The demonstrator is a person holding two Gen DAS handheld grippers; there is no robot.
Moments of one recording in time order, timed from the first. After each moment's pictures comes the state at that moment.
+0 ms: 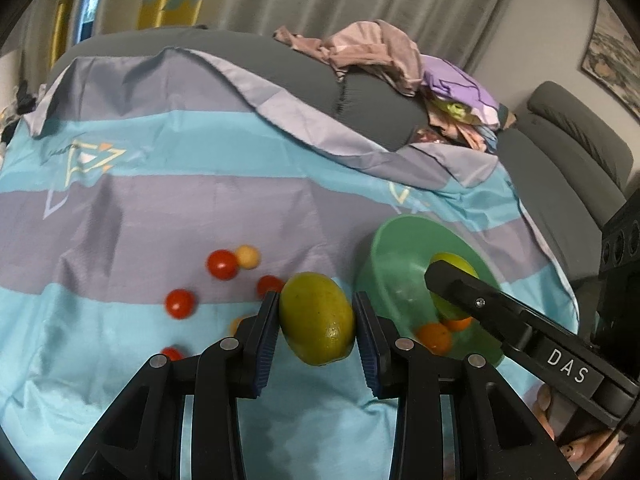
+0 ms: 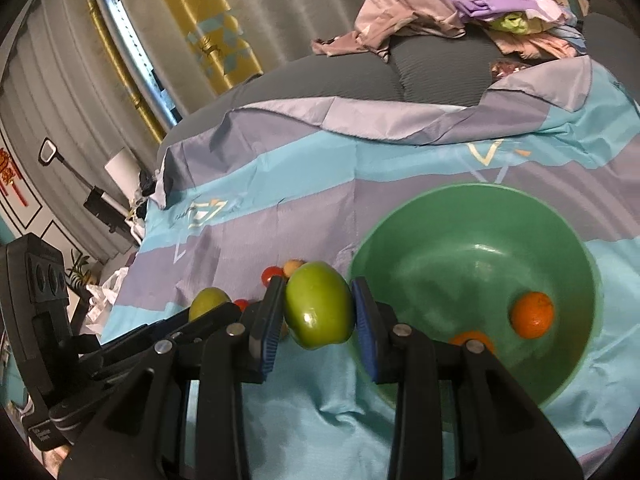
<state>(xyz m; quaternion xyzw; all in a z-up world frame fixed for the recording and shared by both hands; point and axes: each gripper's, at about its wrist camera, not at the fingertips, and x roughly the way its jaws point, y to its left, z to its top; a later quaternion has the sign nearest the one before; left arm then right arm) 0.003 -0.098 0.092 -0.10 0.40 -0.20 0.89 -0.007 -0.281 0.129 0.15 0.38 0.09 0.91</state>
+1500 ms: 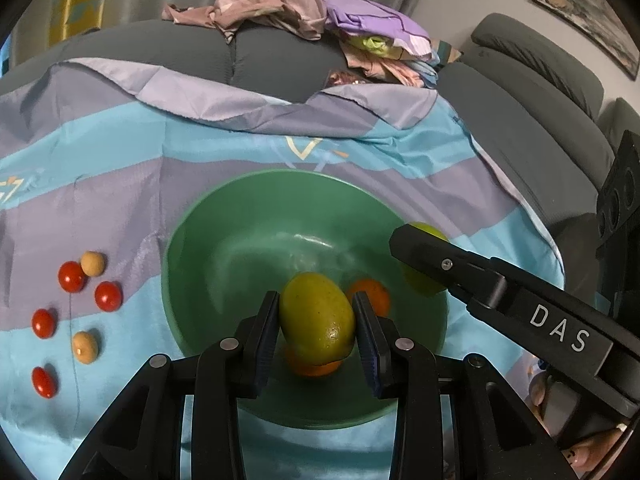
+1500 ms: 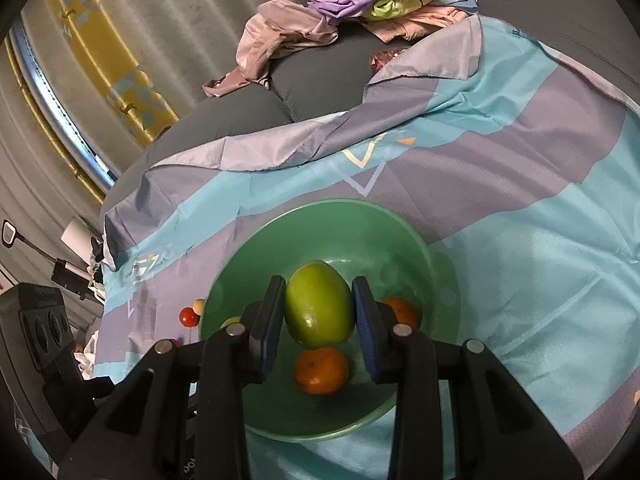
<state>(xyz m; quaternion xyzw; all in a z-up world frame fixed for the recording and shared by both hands) 0.000 -0.231 0.081 -0.03 0.43 -0.29 0.85 -0.021 -0.392 0.120 0.22 0.38 -0.02 0.90</state>
